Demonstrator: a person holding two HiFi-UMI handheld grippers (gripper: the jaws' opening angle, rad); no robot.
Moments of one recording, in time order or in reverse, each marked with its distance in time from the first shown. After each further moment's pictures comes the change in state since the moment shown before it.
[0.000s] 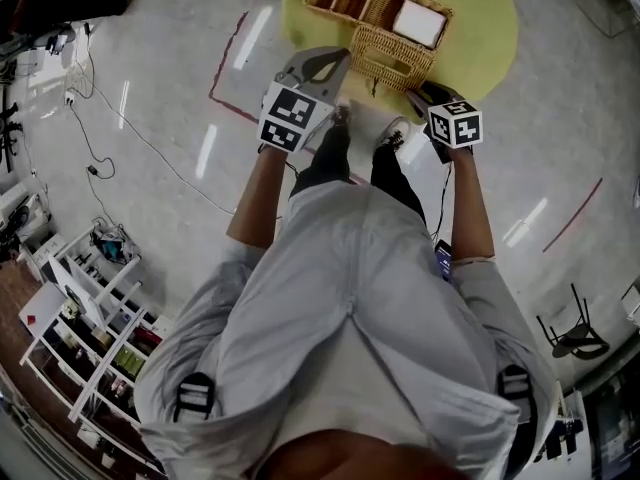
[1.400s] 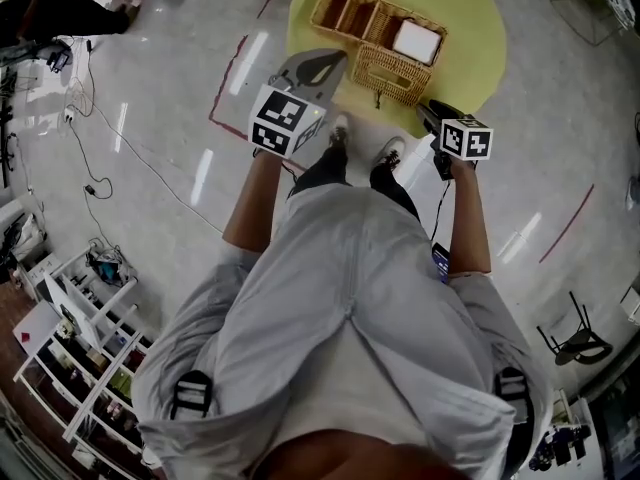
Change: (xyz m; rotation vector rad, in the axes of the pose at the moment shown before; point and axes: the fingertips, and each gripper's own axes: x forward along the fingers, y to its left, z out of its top) left arm -0.036 0.014 0.047 -0.011 -0.119 -0.024; right arm -0.037 -0.005 0.005 0.216 -0.067 -0.069
